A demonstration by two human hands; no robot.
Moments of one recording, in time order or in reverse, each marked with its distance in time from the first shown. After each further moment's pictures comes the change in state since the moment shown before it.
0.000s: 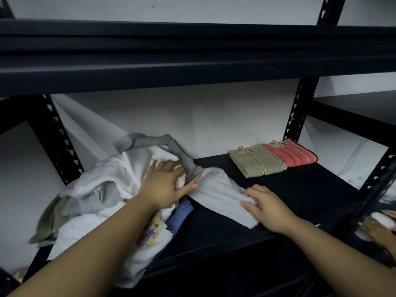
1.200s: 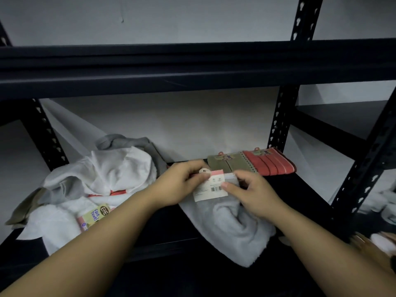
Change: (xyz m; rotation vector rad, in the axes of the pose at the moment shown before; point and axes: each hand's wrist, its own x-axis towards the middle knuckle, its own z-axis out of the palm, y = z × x) left_hand 0.036 0.185 -0.058 -0.712 -0.029 0.073; right_hand -0.006 0.013 -0.108 0.606 0.060 -0.109
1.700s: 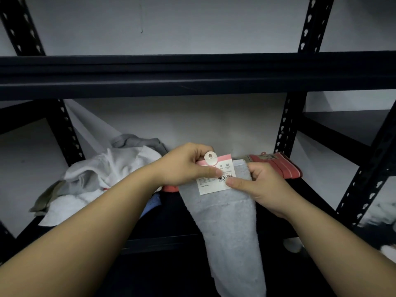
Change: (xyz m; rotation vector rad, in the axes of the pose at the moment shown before) left_hand -0.001 0.059 -0.043 -0.109 -0.096 -0.093; right_hand -0.013 -0.064 -0.015 0.322 -0.154 0.046
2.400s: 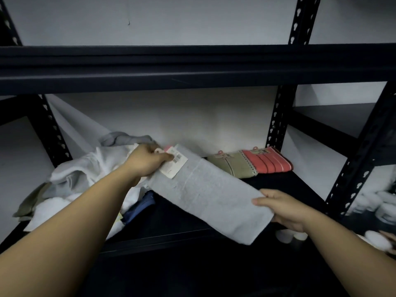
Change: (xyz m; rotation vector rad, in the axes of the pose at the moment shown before) left_hand 0.003 -0.093 -0.030 -0.142 0.445 -0.514; right_hand -0.026 0.105 -0.074 0.012 0.065 0.571
